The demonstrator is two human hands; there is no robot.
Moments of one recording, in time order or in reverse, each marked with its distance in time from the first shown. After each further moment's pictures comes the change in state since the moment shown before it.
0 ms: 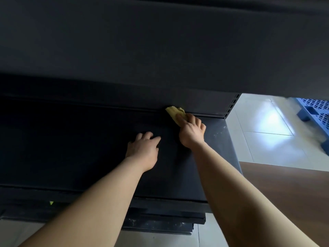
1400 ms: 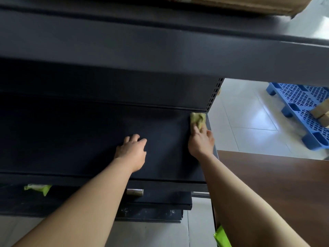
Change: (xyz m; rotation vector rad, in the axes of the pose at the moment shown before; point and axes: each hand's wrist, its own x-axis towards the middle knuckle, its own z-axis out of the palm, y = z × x) left_hand -0.041 0.018 0.012 0.011 -0.040 -0.041; right_hand -0.081 0.067 -0.025 -0.028 0.018 0.223
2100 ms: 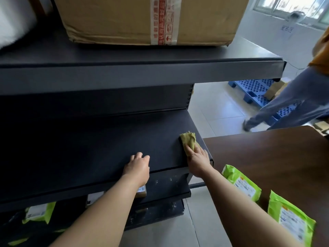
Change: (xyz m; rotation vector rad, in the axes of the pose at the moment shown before) left_hand -0.063 -0.011 0.005 -0.004 -0.068 0.212; right_hand -0.129 0.008 -0.018 -0.064 -0.218 0.025
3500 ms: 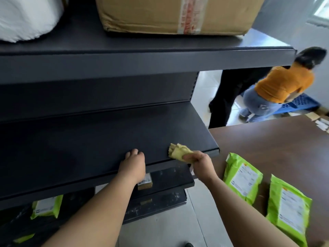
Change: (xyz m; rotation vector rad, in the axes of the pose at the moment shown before) left_hand -0.027 -0.055 -0.006 0.022 -0.005 0.014; right_hand -0.059 -0.043 0.028 0.719 0.268 0.051
